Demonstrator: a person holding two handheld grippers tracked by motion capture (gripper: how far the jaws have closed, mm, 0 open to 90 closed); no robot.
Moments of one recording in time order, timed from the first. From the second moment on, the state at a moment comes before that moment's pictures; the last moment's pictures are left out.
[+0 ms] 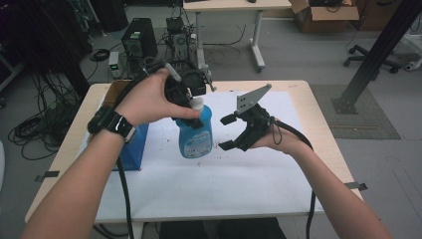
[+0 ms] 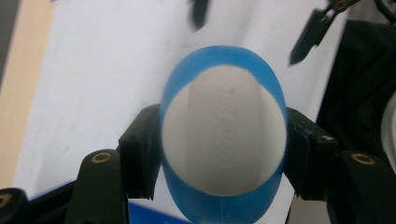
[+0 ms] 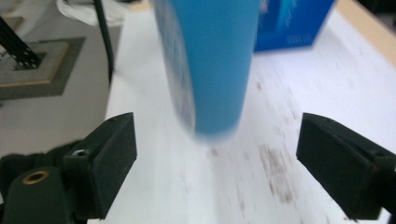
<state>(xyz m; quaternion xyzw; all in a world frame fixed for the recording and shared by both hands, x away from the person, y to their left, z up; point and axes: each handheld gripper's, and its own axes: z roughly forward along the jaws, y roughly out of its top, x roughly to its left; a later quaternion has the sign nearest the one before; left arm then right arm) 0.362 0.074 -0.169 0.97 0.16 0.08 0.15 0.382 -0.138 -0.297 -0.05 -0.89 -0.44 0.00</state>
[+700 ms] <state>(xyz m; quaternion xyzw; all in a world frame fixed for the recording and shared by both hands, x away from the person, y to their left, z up) 0.386 0.180 -0.094 0.84 0.51 0.13 0.15 0.398 -0.228 -0.327 -0.16 -0.94 -0.29 -0.05</state>
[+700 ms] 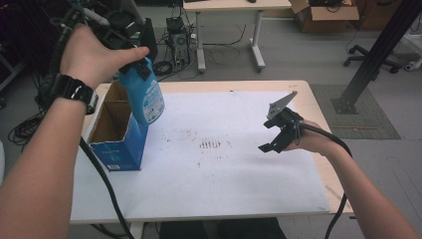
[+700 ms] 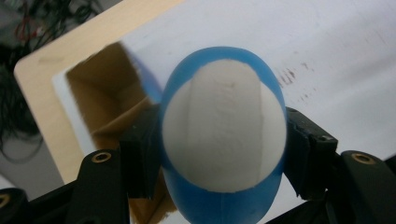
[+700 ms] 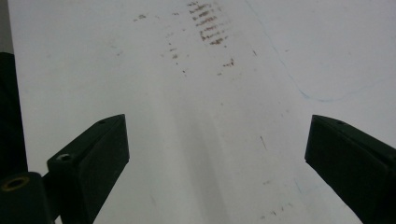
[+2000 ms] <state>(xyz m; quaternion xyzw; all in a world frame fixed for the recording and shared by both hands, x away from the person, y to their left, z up) 0.403 0.276 -0.163 0.72 0.67 0.14 0.11 0.401 -0.269 -0.323 -0.19 -0.93 -0.30 -0.05</state>
